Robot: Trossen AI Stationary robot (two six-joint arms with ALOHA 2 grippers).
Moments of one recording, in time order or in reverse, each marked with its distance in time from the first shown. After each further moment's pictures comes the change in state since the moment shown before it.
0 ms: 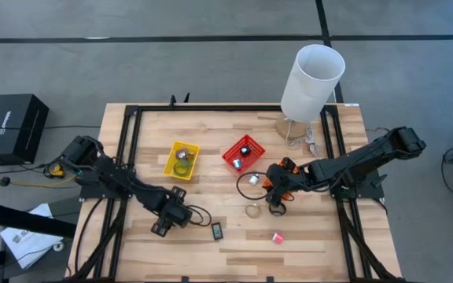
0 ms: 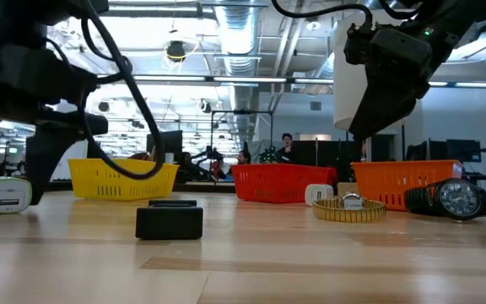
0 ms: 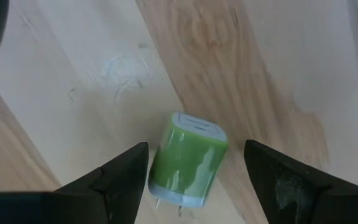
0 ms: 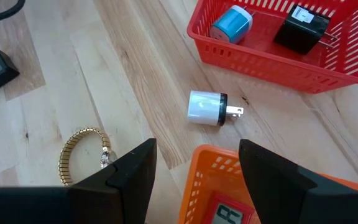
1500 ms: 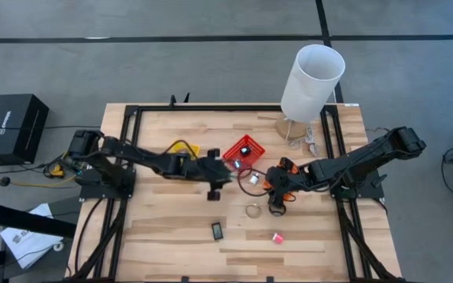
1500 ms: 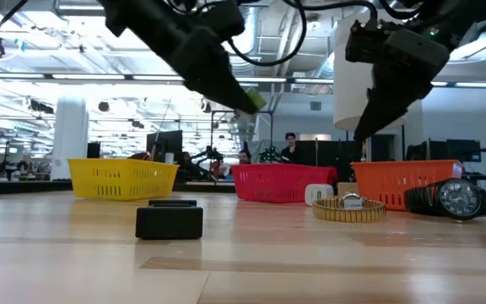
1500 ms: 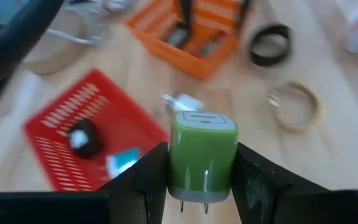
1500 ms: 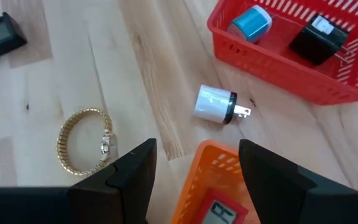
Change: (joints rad) left arm 0.418 0.003 0.131 0.690 -0.184 0.179; right arm 0.001 0.000 0.000 -0.004 -0.037 -0.137
